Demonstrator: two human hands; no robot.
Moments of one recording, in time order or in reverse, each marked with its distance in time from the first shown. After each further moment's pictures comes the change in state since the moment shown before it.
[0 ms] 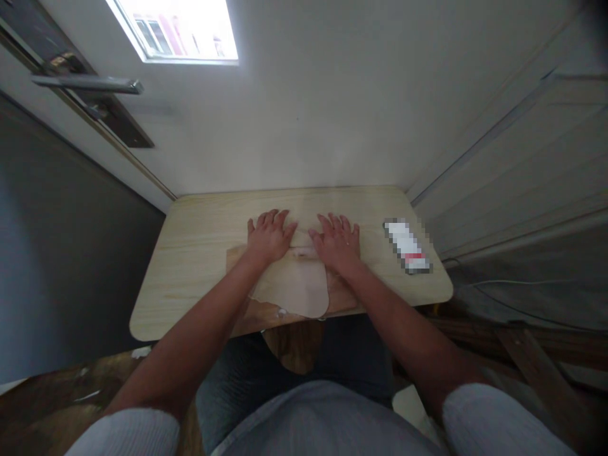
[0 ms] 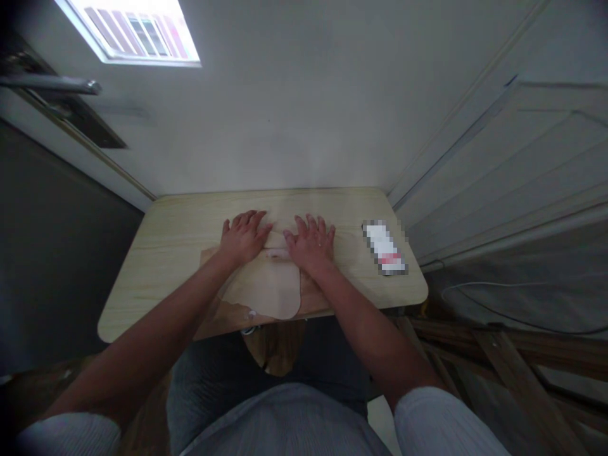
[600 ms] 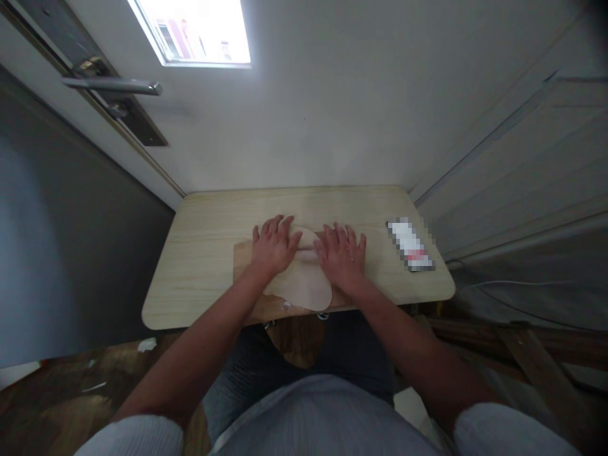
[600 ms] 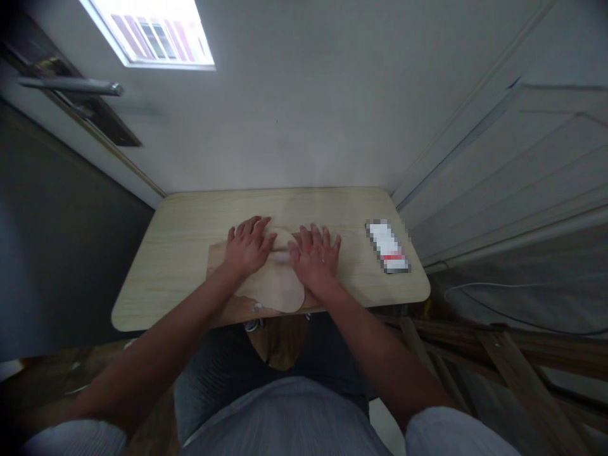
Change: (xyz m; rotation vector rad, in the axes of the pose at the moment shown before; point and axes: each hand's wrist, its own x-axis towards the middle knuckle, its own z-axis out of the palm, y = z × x) left_hand -0.036 0.005 0.004 -0.009 0.071 -0.019; right_hand -0.044 -0.007 -0.003 -0.041 0.069 -0.025
